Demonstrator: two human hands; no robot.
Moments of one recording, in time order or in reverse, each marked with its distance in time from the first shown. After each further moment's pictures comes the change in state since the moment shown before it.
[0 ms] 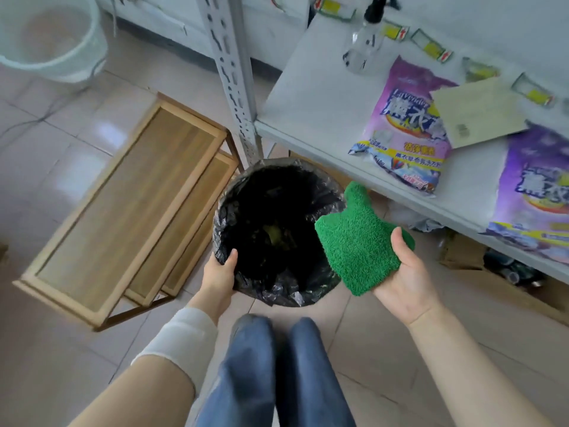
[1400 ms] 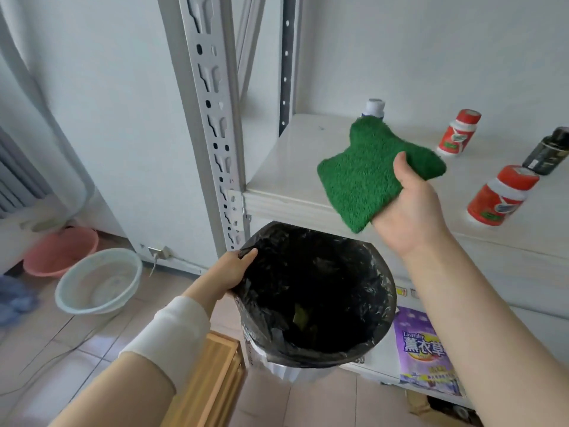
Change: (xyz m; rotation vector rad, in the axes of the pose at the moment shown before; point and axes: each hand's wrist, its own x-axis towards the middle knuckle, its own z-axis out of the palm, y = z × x) left_hand -0.326 0.453 -0.015 0.710 -0.347 0.661; right_hand -0.324 -0.284 0.415 0.026 -0.330 -0.785
